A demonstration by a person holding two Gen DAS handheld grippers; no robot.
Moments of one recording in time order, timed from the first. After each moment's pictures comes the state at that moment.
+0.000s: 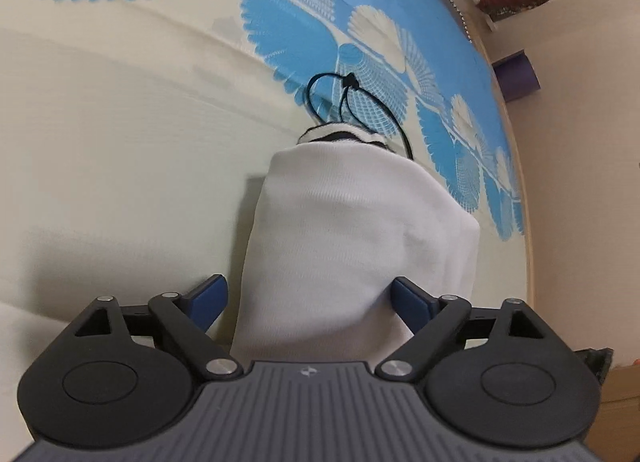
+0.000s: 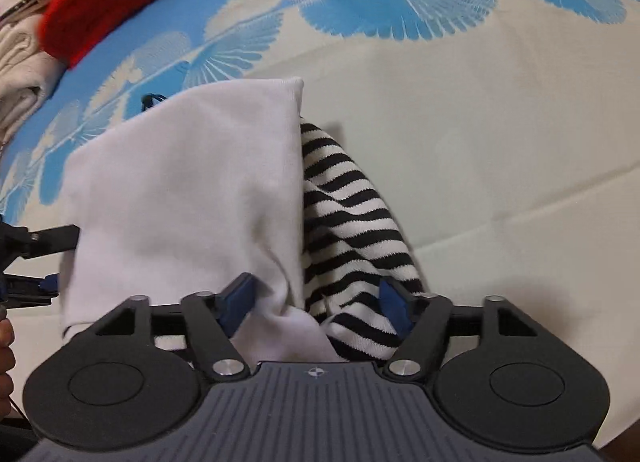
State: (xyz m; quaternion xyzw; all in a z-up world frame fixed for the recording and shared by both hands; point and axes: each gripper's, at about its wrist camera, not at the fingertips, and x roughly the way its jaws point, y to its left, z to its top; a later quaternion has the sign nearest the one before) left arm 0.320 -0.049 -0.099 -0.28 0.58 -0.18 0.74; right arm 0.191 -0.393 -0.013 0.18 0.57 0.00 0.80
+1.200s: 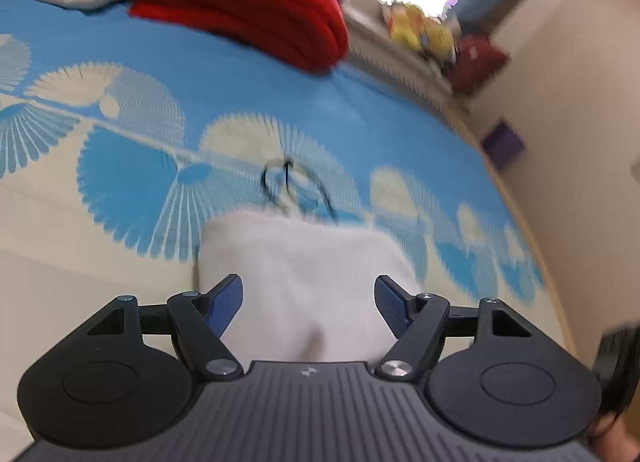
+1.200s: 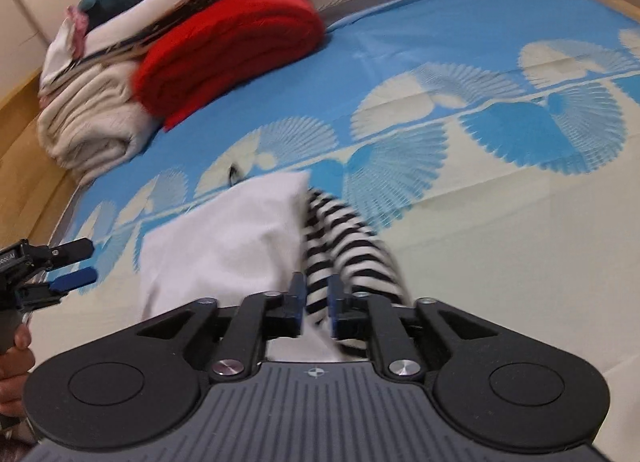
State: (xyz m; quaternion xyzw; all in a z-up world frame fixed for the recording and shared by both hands) left arm 0.327 0.072 -0.001 -0.18 0.44 -0.17 0.87; right arm 0.251 -0.296 0.047 0.21 0.45 0.10 0.86
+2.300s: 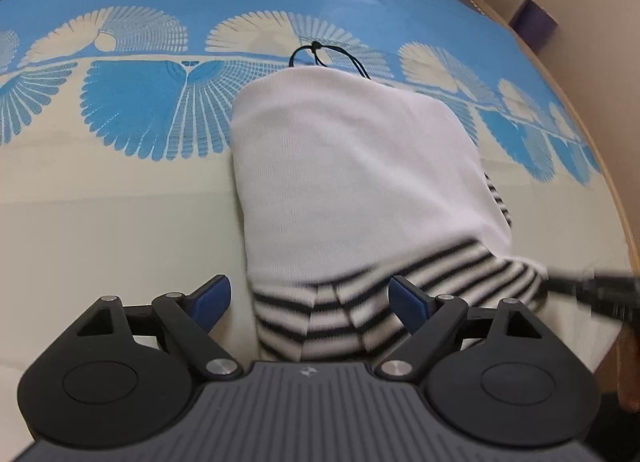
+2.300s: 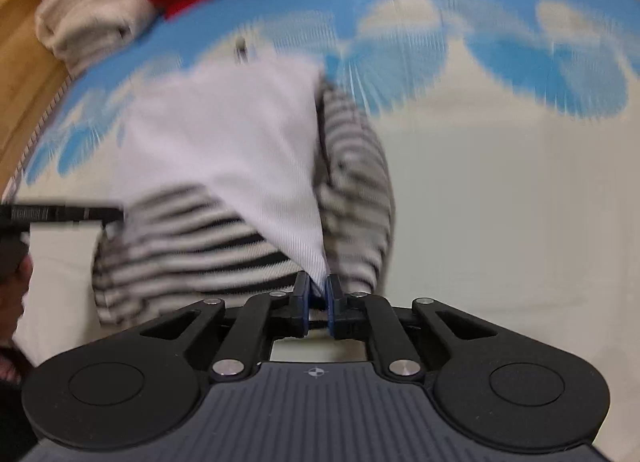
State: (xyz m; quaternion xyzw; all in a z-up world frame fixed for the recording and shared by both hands) left arm 0.299 0.052 -0.039 -0.06 0.54 -0.16 0.82; right arm 0.213 -0.281 0.049 0.11 0.54 0.12 0.83
